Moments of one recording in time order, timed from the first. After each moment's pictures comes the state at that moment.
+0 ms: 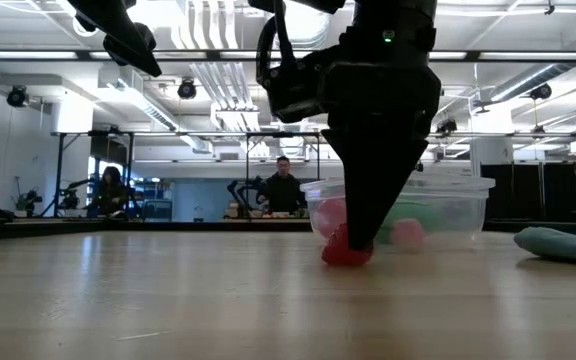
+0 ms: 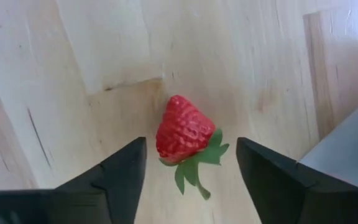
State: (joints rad) left arm -0.03 0.97 1.01 -0.85 -0.06 -0.14; right arm 0.35 2.16 1.63 -0.91 0.13 0.60
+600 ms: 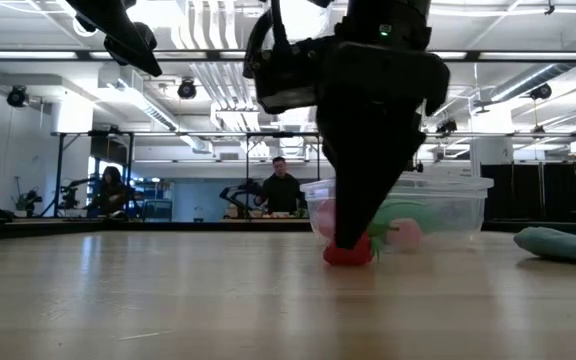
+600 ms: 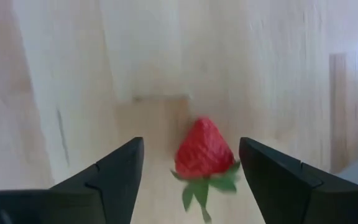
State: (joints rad) left arm -0.03 0.97 1.01 -0.85 -0.06 -0.12; right arm 0.35 2.16 1.63 -0.83 0.11 0.46
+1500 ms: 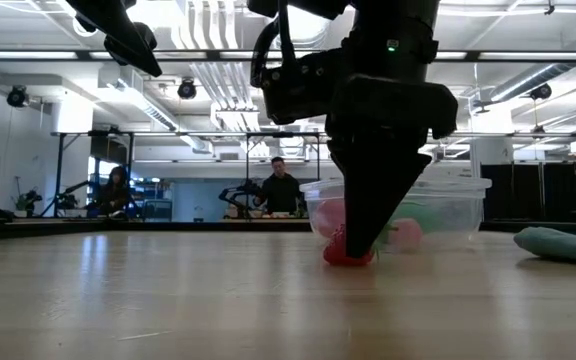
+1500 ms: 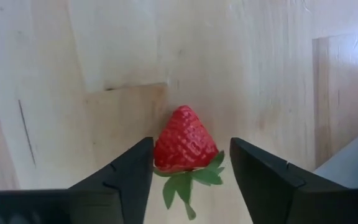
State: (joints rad) left arm -0.03 0.97 1.01 -0.85 -0.06 -0.12; right arm 0.35 2.16 1.61 -0.86 0.15 0.47
